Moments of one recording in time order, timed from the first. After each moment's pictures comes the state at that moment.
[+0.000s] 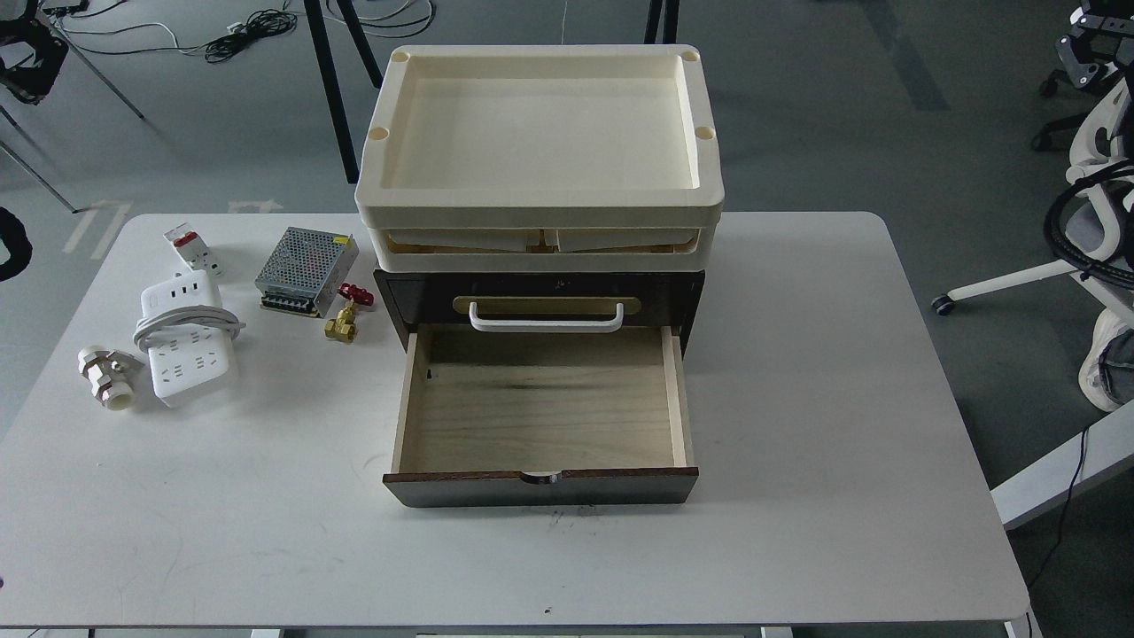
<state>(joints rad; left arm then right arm) -0.82 0.68 -0.94 -0.62 -0.10 -0.49 -0.26 1.05 -0.68 0.37 0.56 0.28 0.49 0.49</state>
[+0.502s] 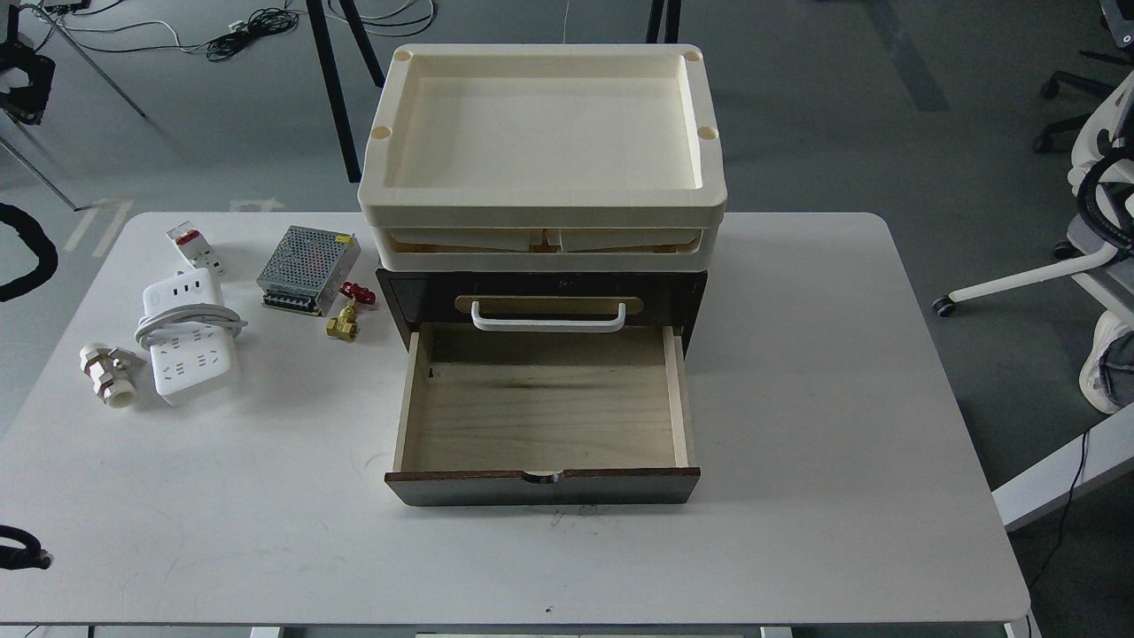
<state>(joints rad) -0.80 0.56 -1.06 -0.48 -0.27 -0.49 -0.35 1.04 -0.70 0.48 0.57 0.29 0.49 0.49</state>
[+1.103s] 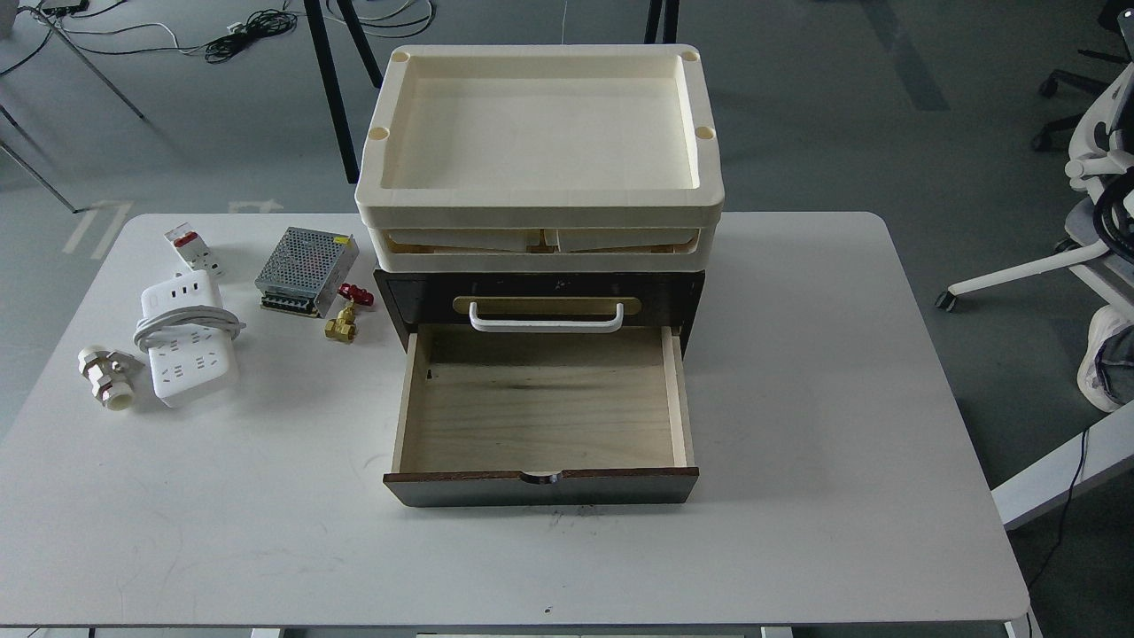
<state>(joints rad) -0.73 0.91 -1.07 -1.07 0.02 -0.49 -0.49 0.99 -0.72 0.50 0.57 0.30 0.49 0.49</state>
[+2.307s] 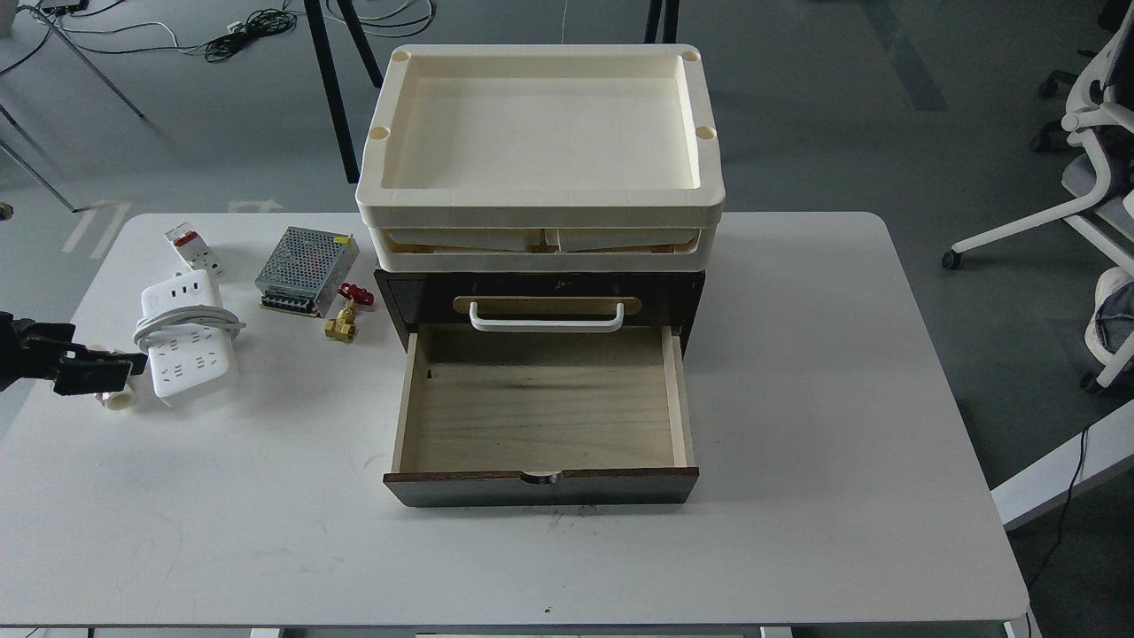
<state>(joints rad) -0.74 1.04 -0.35 -0.91 2.01 -0.31 -0.49 0.87 -0.77 0.56 0.50 0.30 0.49 0.49</state>
